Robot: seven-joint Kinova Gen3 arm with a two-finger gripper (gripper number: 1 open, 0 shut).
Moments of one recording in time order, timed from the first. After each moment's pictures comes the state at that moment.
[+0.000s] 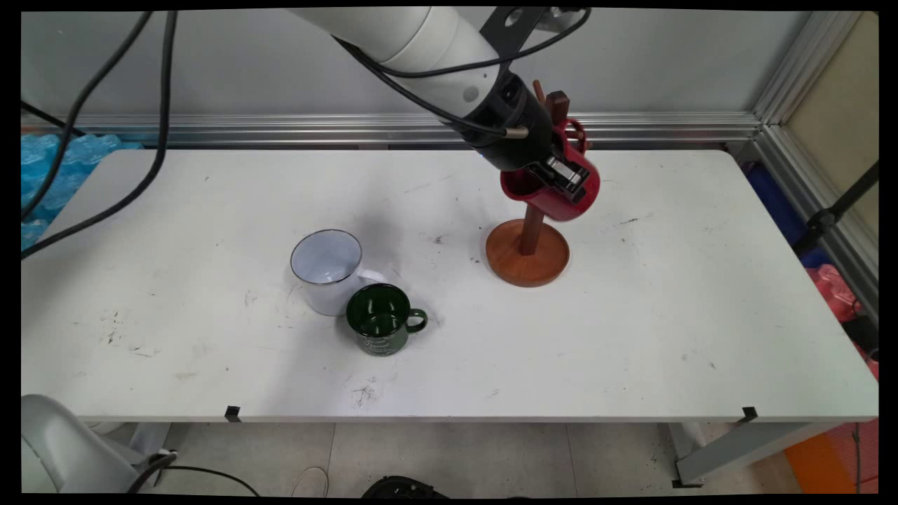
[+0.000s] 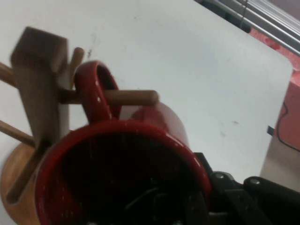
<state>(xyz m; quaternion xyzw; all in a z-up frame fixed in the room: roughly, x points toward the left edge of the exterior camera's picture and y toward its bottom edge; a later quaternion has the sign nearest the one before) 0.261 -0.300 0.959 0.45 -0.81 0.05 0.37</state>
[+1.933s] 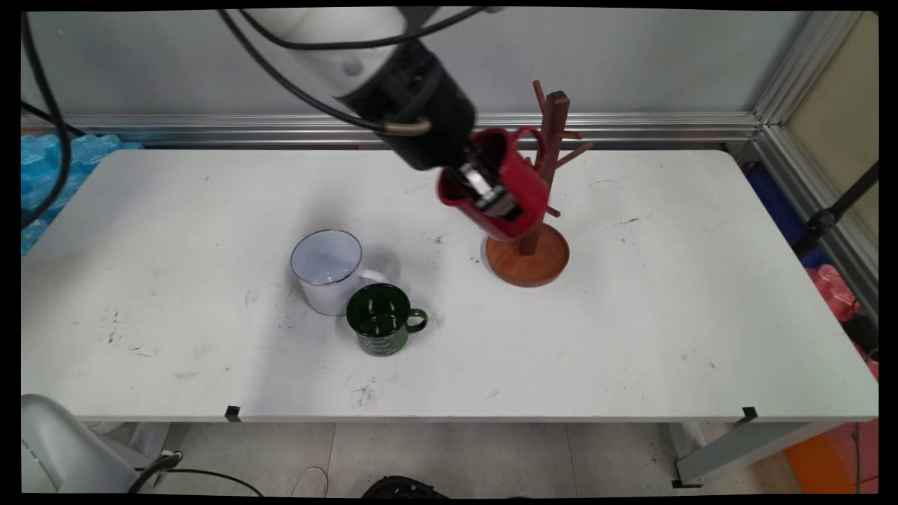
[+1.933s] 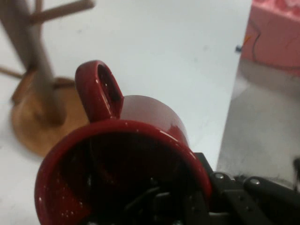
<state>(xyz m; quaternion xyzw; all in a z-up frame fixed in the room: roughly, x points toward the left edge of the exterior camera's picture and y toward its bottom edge) 0.313 -0.231 1.012 0.37 -0.87 0.04 0.32</state>
